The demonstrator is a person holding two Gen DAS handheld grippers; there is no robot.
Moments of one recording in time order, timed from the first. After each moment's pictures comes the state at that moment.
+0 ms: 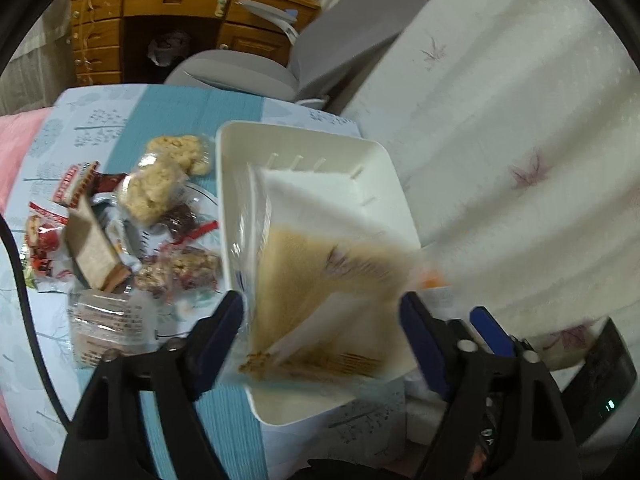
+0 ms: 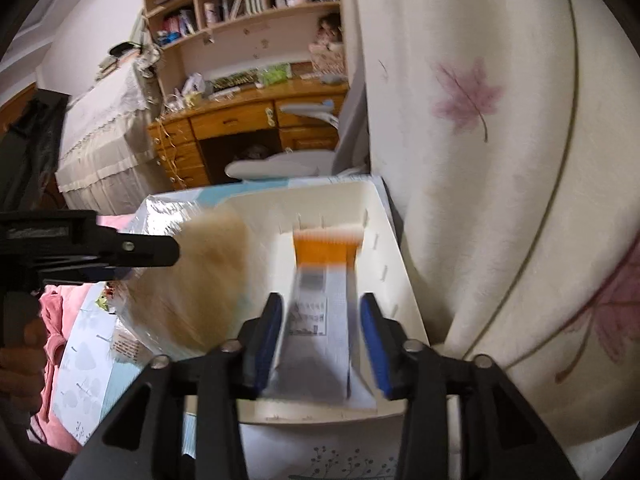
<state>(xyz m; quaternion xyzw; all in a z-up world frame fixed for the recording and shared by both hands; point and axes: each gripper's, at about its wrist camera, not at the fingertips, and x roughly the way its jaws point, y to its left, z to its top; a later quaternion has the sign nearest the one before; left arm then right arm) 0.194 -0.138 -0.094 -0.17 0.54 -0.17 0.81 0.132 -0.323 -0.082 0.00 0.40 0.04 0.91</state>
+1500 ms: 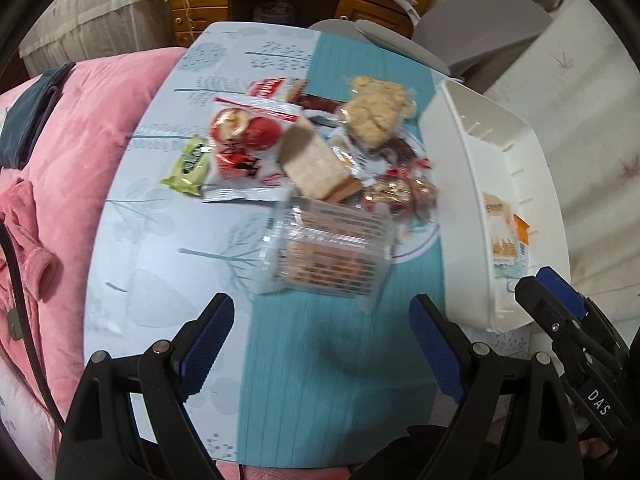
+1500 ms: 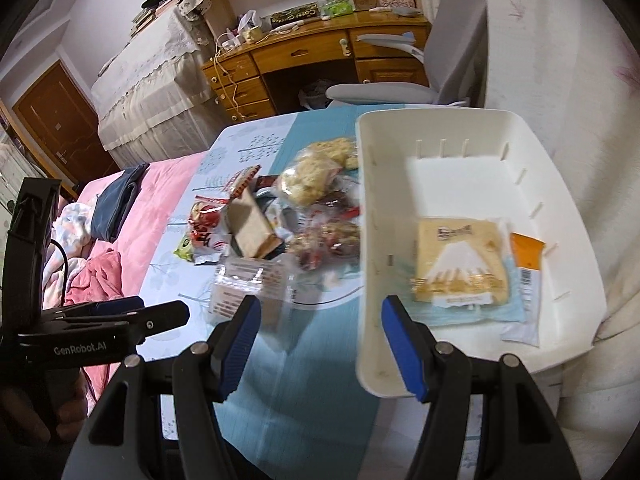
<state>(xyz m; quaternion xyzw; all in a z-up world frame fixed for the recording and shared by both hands) 0.124 0.044 -0.151 -0.13 0.60 -0.01 0.79 0.132 -0.170 -0.119 0.03 0.50 0.14 0.85</state>
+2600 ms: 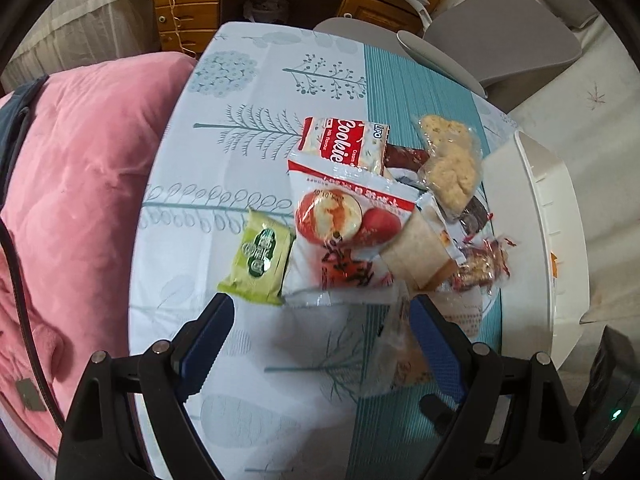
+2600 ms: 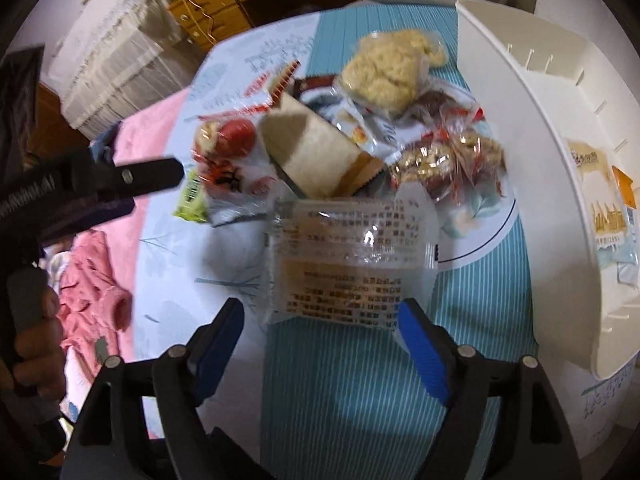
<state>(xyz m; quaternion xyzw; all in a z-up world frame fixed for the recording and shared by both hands) 0.224 0.150 -0.199 -0.13 0.61 -0.06 0.78 0.163 -0.038 -0.212 0.05 0.62 0.09 0.77</state>
